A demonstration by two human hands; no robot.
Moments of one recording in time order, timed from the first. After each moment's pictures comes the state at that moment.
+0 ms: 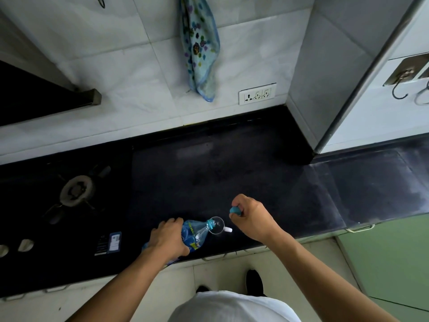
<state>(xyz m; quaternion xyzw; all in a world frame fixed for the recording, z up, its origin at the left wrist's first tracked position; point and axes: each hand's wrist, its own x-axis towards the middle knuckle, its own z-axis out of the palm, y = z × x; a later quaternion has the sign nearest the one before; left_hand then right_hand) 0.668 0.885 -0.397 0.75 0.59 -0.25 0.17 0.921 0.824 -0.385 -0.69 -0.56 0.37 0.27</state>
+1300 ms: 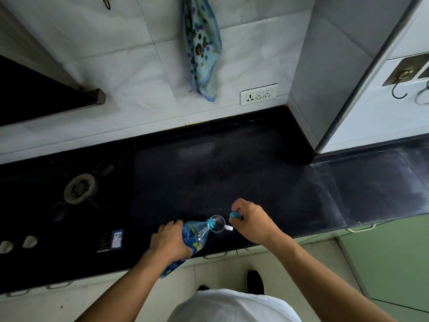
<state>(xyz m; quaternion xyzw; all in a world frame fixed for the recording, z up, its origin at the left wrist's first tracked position) 0.666 0.869 -0.393 0.73 0.62 -0.23 0.19 0.917 0.814 -0.391 -0.69 -0.57 0.38 0.24</state>
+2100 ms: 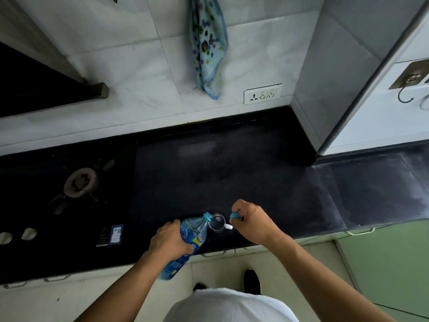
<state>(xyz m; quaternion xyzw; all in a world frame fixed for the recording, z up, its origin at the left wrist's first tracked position) 0.661 0.864 -0.399 0.69 0.66 -0.16 0.26 0.917 0.814 -0.396 -0.68 -0.59 0.38 0.21</state>
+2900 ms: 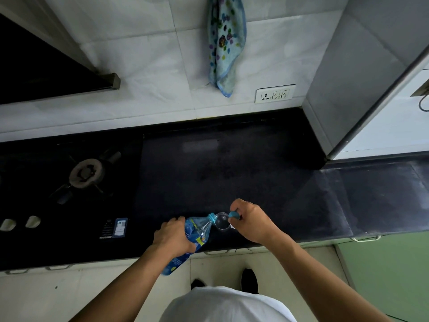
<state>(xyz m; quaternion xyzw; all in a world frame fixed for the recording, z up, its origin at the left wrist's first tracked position) 0.656 0.868 -0.398 0.70 0.64 -0.22 0.24 0.897 0.830 -0.394 -0.67 -0.59 0.40 0.18</state>
